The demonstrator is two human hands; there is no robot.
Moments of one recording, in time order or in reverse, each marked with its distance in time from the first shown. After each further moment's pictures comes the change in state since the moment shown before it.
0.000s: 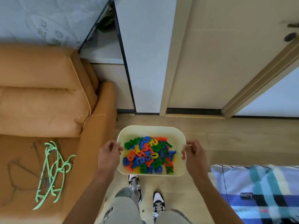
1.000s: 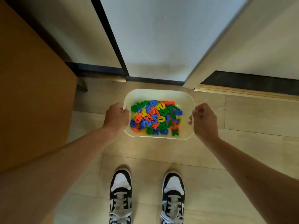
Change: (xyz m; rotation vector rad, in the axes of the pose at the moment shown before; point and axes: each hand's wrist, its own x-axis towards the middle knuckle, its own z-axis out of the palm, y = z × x) left_hand 0.611 -0.317 0.369 0.516 -0.153 -0.110; right_hand 0.546 0.450 0.360 -0.353 -0.121 0.082
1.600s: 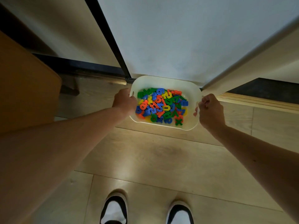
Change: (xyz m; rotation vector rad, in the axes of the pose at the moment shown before) left_hand 0.146 0.015 0.054 0.020 -0.016 0.030; right_hand 0.139 0.027 0.083 -0.138 -0.033 -0.008
